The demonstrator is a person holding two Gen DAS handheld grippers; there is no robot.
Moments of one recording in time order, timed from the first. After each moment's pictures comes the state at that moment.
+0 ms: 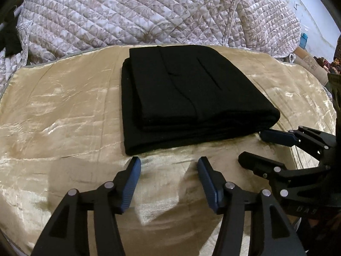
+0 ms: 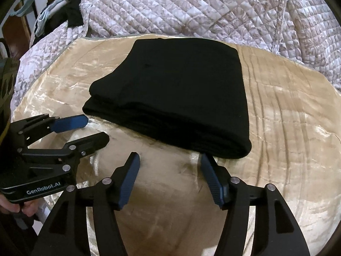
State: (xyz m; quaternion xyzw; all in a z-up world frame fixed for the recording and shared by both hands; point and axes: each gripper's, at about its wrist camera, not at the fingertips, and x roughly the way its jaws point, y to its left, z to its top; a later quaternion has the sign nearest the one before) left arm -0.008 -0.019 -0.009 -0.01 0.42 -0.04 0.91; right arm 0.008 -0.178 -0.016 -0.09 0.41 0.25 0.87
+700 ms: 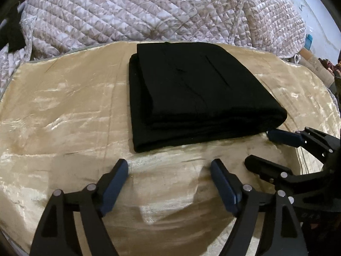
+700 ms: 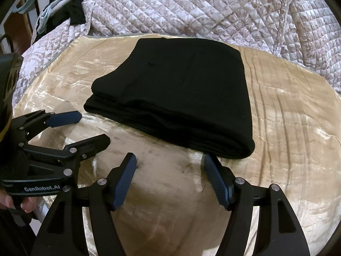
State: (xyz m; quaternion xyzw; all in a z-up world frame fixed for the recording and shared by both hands) left arm -0.007 -0.013 -0.010 -0.02 0.43 -0.03 0.90; right arm 0.007 -0.176 -0.016 -0.10 0.41 0.26 0.87
